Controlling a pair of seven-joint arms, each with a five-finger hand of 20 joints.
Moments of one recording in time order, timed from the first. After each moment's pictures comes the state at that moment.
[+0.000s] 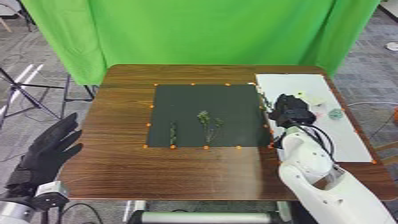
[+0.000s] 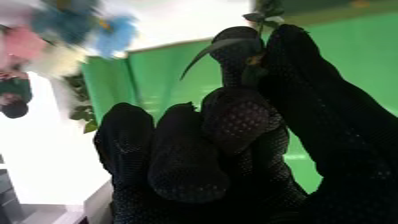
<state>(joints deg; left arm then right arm) 142.7 -63.0 -117.6 -127.8 47.3 -2.1 1.8 -86.1 -53.7 61.8 -105.8 -139.6 1.9 42.0</state>
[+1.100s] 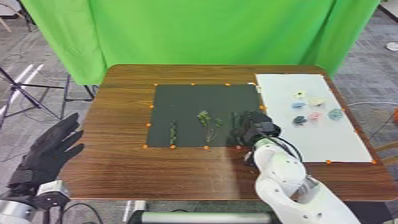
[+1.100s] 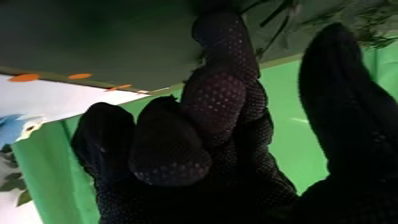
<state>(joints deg) 142.1 -63.2 -117.3 -127.7 47.2 -2.1 0.9 -88.3 -61.0 57.1 -109.7 -137.9 -8.6 40.3</state>
